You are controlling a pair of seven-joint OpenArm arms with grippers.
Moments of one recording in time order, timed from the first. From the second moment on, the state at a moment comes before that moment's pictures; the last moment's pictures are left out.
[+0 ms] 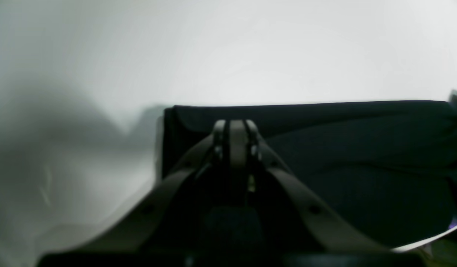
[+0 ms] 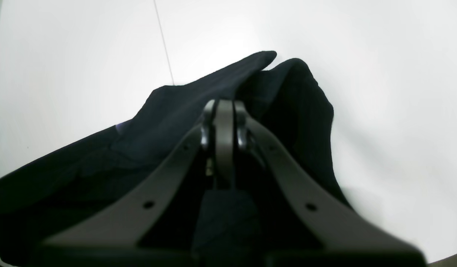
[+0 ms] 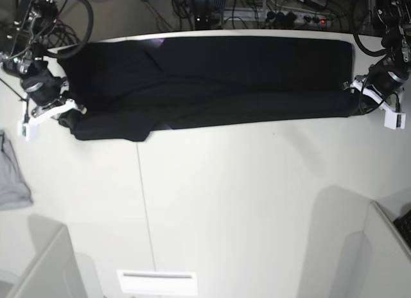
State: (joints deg) left arm 27.3 -28.6 -33.0 108.3 -54.0 -14.7 55.9; right arm -18.1 15.8 23.9 113.7 41.6 -1.4 -58.6
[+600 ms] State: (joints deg) left arm 29.7 -28.7 -33.0 108.3 -53.9 -14.6 55.9; right arm -24.1 15.8 32.6 113.8 59.0 -1.5 -62.9
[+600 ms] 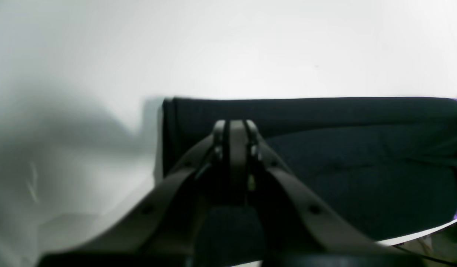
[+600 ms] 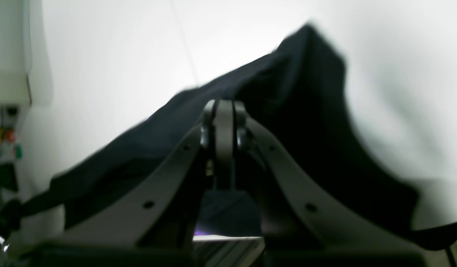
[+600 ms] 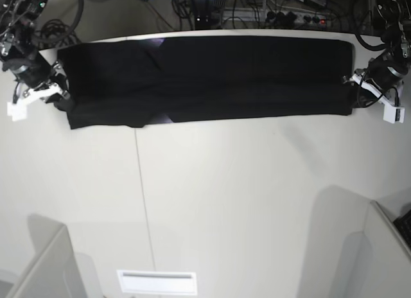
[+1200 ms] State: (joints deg) left arm 35.9 -30.1 -33.0 110.2 -53.9 -14.7 55.7; right arm -23.8 14.4 32.4 113.4 48.3 -1.5 -64.8
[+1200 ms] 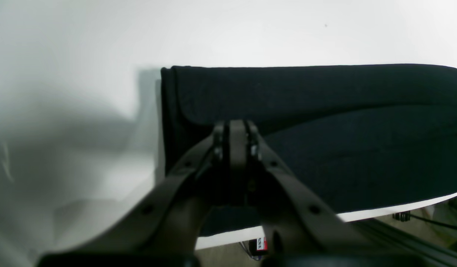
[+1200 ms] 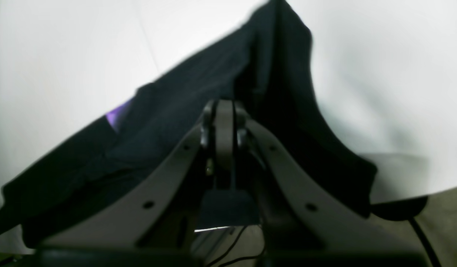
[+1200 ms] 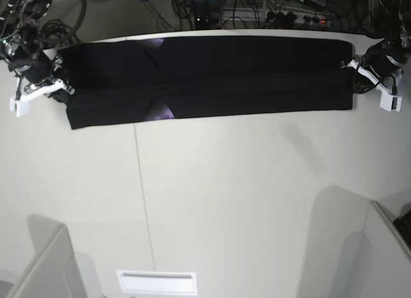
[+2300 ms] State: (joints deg) left arm 40.6 -29.7 -38.6 110.1 -53.6 -14.5 55.6; right arm -24.6 14.0 29.6 105.0 45.6 -1.4 -65.8
